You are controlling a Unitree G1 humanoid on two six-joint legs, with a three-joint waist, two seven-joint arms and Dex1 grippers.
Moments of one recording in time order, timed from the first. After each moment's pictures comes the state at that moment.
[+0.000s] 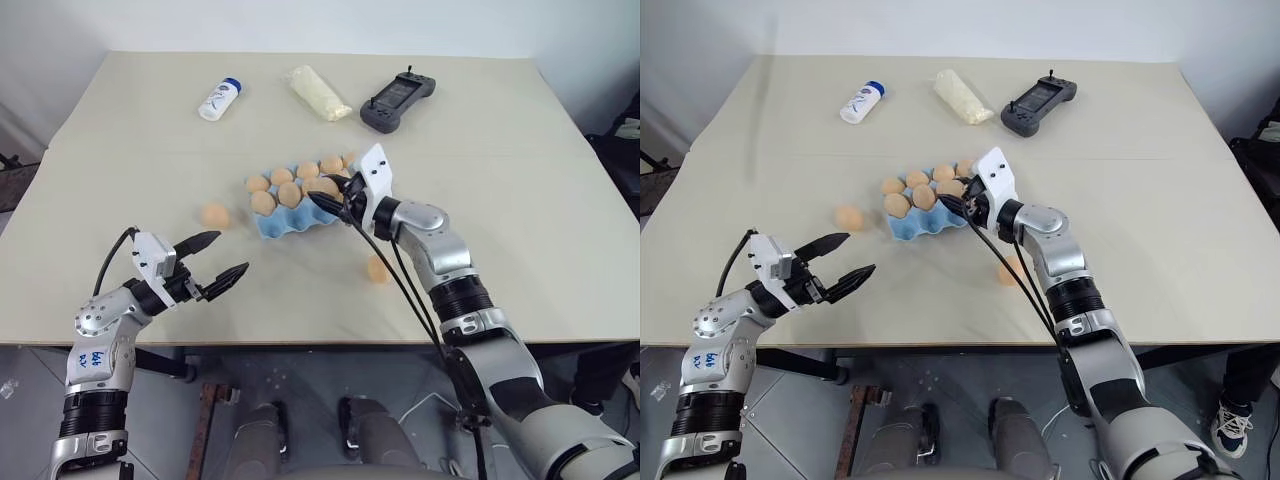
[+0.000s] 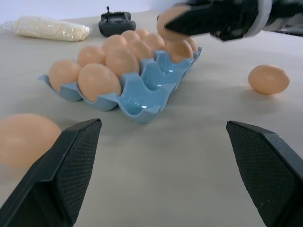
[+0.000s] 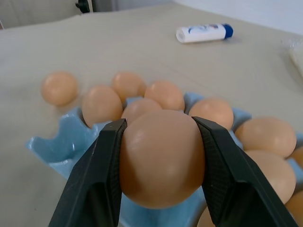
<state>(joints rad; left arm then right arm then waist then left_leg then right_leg) -0.21 0.52 0.24 0.12 -0.44 0.03 -0.92 -0.89 -0.16 0.10 0.59 0.16 0.13 0.70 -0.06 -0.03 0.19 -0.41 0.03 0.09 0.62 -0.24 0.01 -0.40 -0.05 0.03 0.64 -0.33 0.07</state>
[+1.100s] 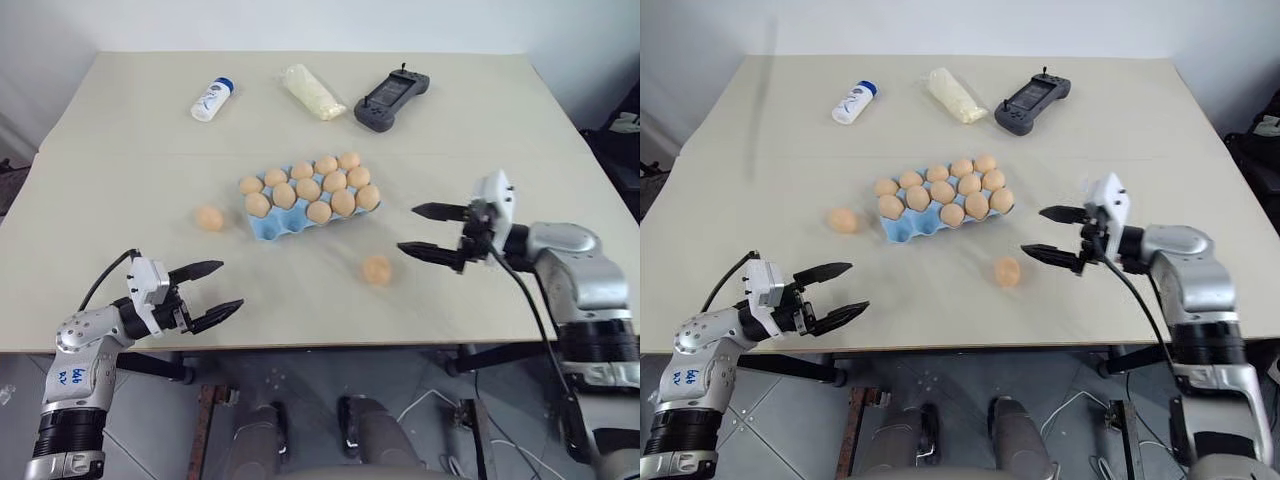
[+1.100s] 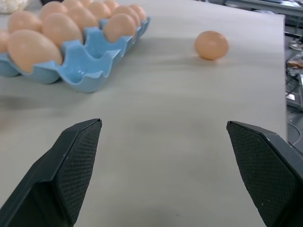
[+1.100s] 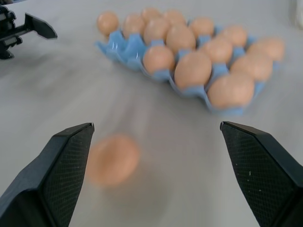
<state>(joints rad) -0.11 0.60 0.23 0.13 -0.48 -0.02 -1.14 -0.47 -0.72 -0.11 0.13 0.45 0.42 1.20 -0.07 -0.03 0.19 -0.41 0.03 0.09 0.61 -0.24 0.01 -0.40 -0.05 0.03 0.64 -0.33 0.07</state>
